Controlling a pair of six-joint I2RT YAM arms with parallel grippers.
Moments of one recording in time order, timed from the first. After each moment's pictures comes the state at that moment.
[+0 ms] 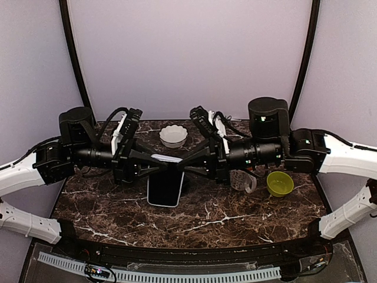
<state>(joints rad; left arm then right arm) -0.98 1.01 0.96 -0.08 0.61 -0.04 1.21 1.29 1.24 -0.20 -0.34 0.04</state>
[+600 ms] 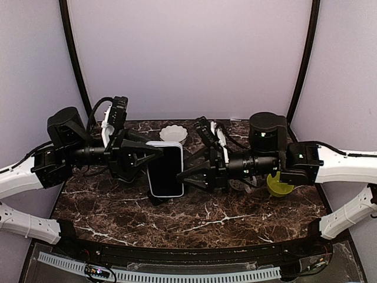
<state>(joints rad) -0.98 0.97 0.91 0.11 0.56 -0.15 1.21 1.27 1.08 -0.02 -0.35 0.13</state>
